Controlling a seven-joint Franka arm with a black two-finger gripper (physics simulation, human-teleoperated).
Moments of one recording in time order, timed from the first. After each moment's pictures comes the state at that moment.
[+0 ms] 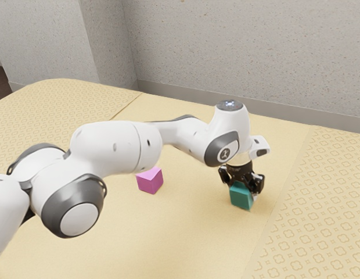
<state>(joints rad) -0.45 0.92 0.07 -1.15 -0.11 2.18 -0.28</state>
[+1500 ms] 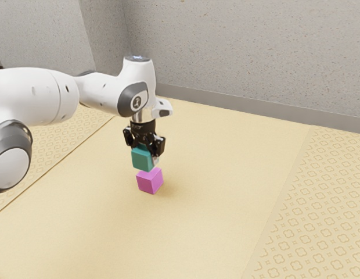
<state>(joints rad) -0.34 0.46 0.33 -1.64 -0.07 2.01 -0.01</state>
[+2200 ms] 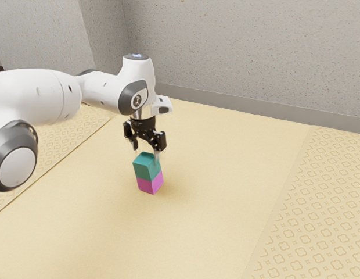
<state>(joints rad) -0.29 0.50 0.31 -1.59 -0.07 2.03 0.05</state>
